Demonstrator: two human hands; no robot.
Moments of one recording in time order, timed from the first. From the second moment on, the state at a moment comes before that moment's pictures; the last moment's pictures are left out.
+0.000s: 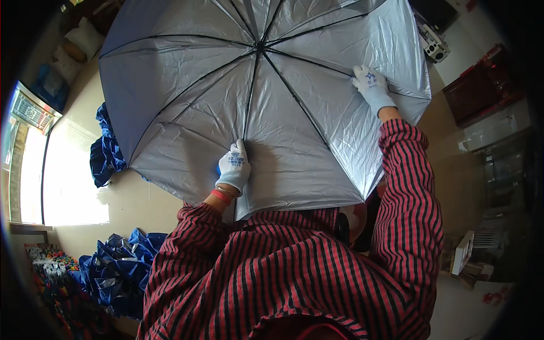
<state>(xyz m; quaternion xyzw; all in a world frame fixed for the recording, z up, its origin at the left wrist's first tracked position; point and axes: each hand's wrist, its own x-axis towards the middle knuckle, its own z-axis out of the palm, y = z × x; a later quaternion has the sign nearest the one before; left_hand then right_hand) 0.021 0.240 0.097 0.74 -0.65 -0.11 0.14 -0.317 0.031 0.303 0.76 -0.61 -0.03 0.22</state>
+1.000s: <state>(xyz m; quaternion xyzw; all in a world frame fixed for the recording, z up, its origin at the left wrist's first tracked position) -0.012 0.235 0.106 0.75 -0.63 -0.11 0.16 -0.559 0.185 0.121 0.48 -0.80 0.35 -0.07</state>
